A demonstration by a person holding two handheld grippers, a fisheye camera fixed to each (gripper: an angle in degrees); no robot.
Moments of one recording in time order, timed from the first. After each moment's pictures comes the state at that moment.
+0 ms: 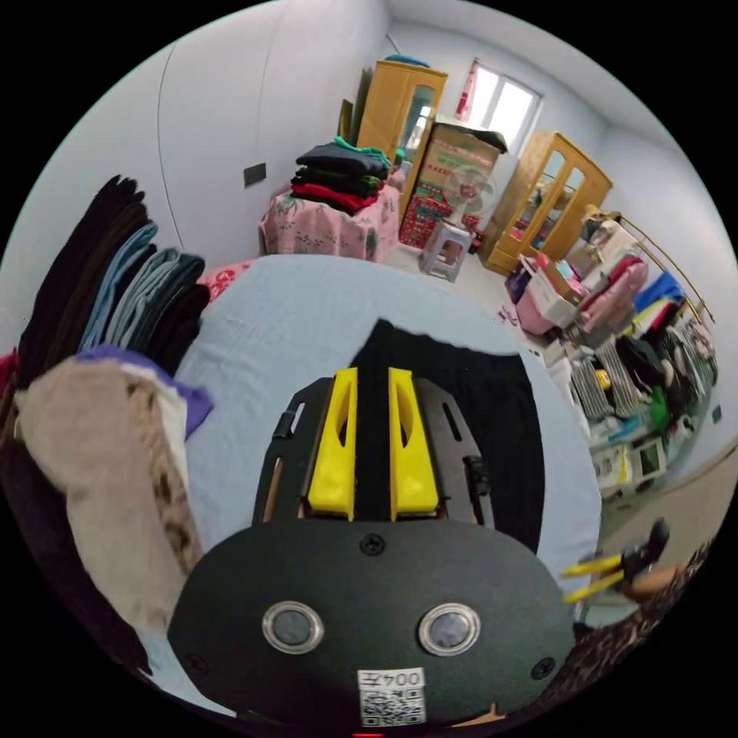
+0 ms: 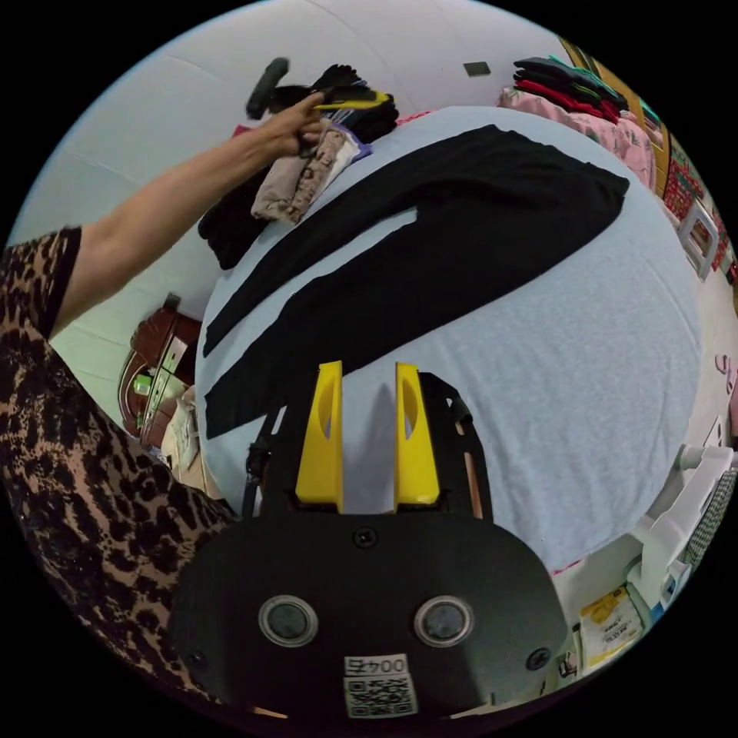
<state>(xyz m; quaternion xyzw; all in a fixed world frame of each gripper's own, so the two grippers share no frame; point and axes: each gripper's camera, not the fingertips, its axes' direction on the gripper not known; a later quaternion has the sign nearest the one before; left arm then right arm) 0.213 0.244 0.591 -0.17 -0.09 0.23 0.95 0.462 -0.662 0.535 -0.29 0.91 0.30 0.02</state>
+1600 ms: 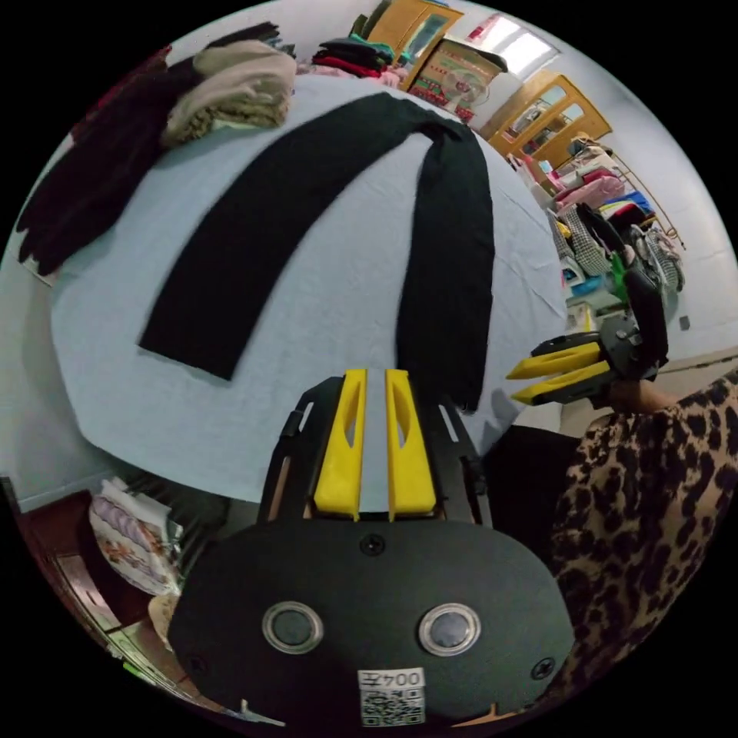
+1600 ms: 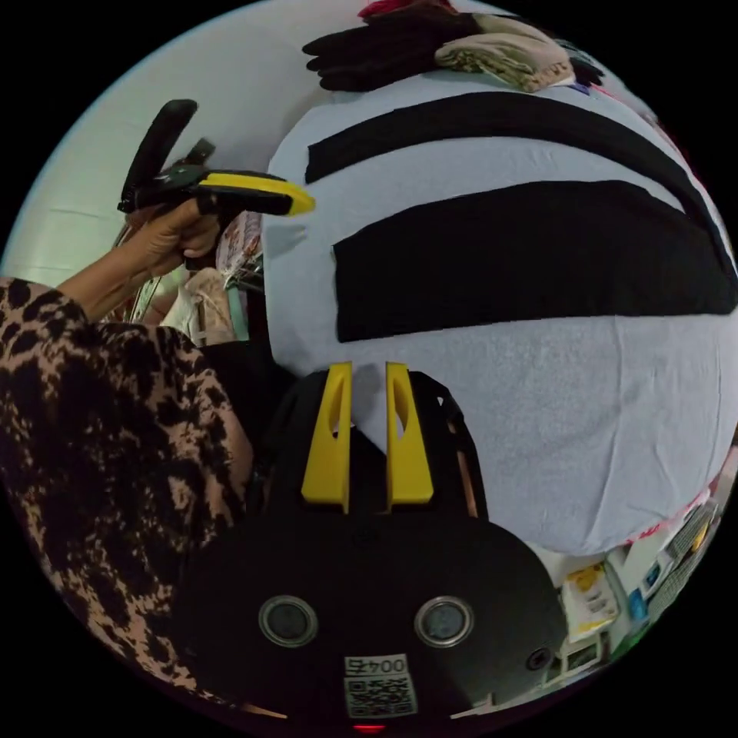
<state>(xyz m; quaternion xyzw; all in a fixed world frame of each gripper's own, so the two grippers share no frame) -0.108 0.748 -0.018 -0.34 -0.11 0.18 0.91 0.451 -0.205 0.286 -0.37 0.82 0.43 -0.05</state>
